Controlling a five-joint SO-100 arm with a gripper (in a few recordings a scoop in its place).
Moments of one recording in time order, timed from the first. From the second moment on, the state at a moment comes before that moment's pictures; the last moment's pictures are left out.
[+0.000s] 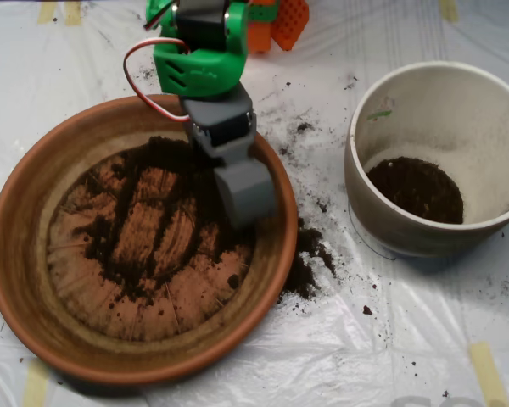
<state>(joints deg) 16.8 100.1 118.4 66.6 -39.6</state>
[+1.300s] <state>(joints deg) 17.8 84.9 106.9 68.6 -50.0</state>
